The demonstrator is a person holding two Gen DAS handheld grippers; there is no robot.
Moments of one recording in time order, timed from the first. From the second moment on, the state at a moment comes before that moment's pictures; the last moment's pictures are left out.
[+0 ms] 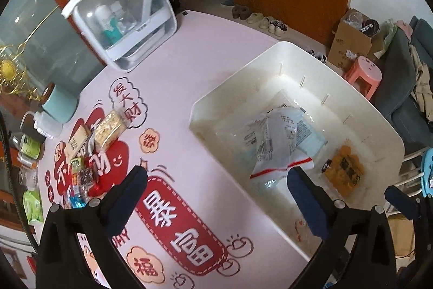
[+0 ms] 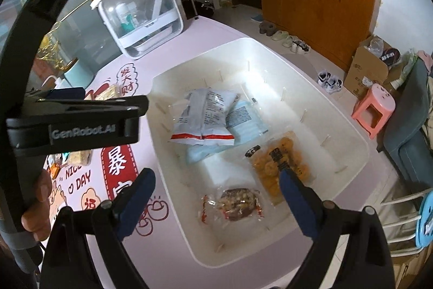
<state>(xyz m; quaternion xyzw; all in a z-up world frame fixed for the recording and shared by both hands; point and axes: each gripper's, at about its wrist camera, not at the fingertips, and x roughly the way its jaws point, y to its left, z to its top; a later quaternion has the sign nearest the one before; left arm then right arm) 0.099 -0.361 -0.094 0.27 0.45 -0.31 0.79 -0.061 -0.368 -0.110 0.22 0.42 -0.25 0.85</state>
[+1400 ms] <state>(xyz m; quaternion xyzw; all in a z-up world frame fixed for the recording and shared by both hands) 0.273 0.062 -0.051 0.14 0.50 0.05 0.86 0.206 -0.194 -0.031 -0.01 0.41 0.06 0.91</state>
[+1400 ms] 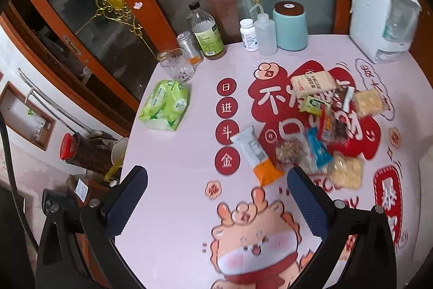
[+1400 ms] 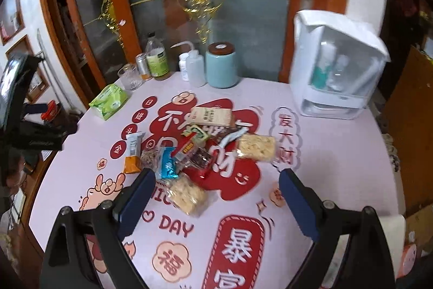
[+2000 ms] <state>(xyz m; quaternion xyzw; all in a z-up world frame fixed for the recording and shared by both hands) 0.398 0.086 -0.234 0.01 0.63 0.09 0.77 0.273 -0.129 -0.194 -0.15 0.52 0.20 0.82</state>
